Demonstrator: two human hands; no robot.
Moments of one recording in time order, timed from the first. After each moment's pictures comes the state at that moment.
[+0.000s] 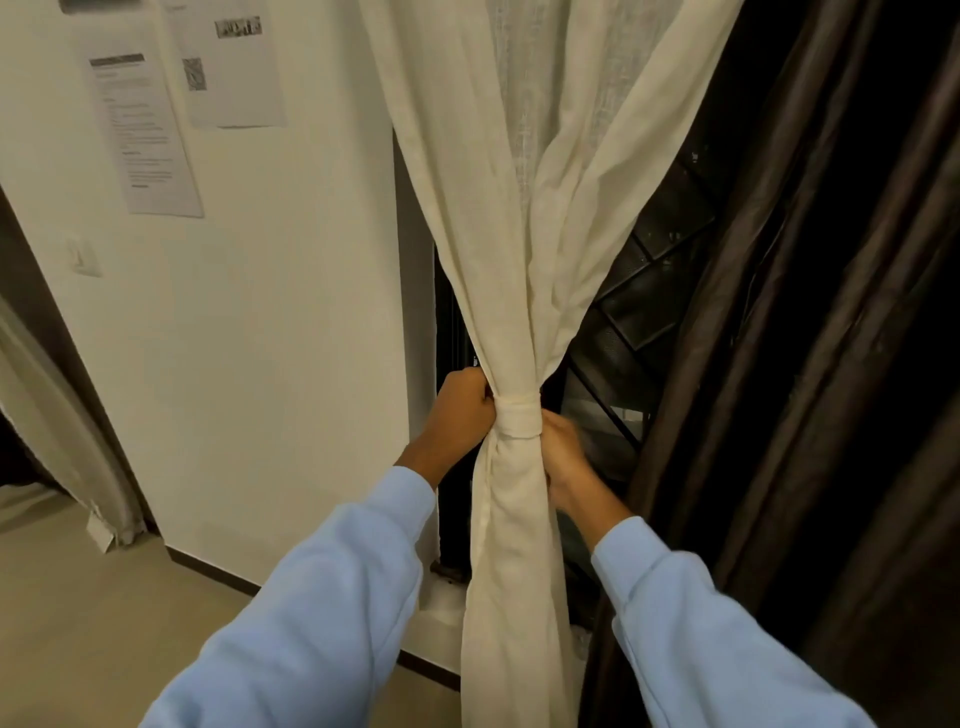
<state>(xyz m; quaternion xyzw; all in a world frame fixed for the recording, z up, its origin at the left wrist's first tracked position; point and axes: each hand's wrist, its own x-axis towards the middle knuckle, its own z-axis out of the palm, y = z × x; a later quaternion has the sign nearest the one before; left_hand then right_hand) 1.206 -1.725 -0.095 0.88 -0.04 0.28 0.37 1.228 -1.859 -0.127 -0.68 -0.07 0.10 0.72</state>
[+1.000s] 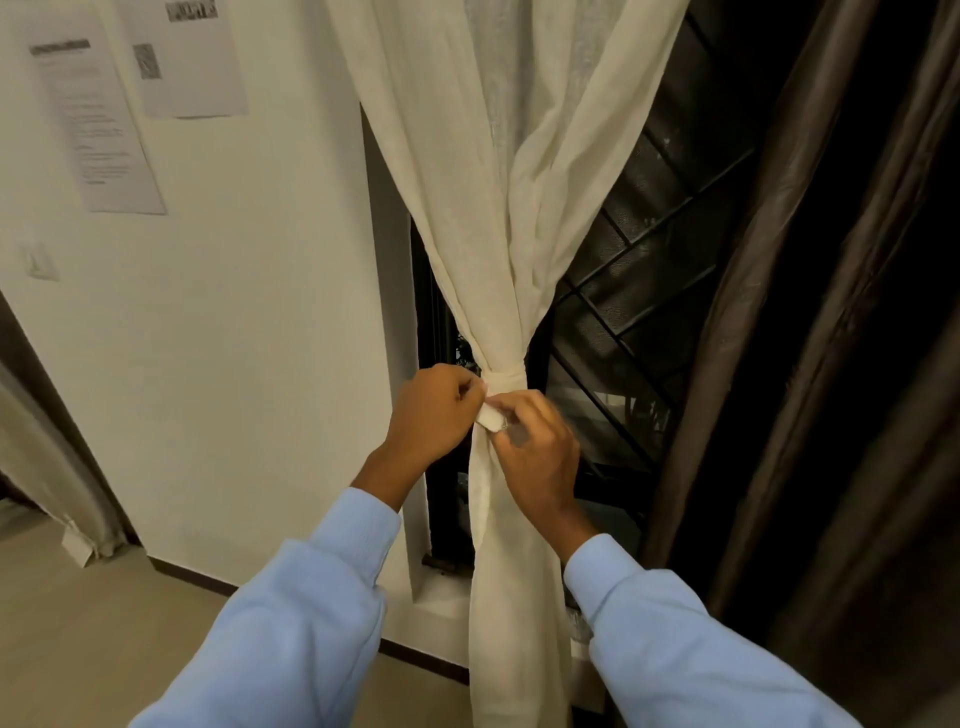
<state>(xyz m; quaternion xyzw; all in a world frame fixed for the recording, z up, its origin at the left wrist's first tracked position) 1.168 -1.727 -0.084 0.91 -0.02 0.29 0.29 1.201 -1.859 -0.154 -0.75 -0.29 -0.39 0.46</state>
